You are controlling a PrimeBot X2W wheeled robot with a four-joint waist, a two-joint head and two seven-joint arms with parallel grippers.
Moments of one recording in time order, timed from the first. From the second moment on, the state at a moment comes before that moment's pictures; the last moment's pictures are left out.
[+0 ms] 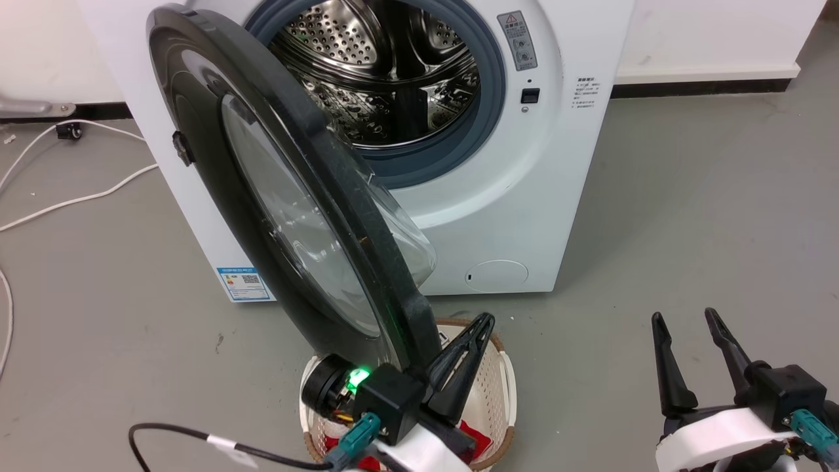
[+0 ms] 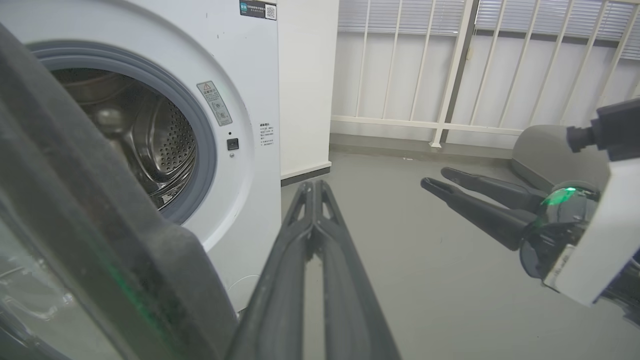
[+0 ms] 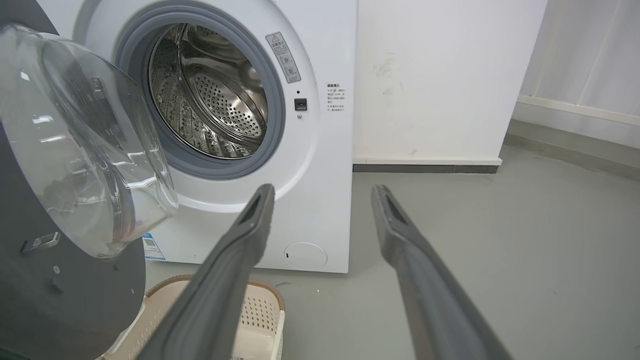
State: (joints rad) left arm -0.11 0.10 -0.58 -0.05 -0.23 -0.06 -0.12; right arm 0.04 -0.05 -0.03 0.04 0.07 0.13 -0.15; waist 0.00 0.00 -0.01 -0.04
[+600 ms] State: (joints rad) left arm -0.16 0.08 -0.54 0.07 -0.28 0.00 -0.11; right arm 0.04 -0.05 -0.02 0.05 0.09 0.13 -0.14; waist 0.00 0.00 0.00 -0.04
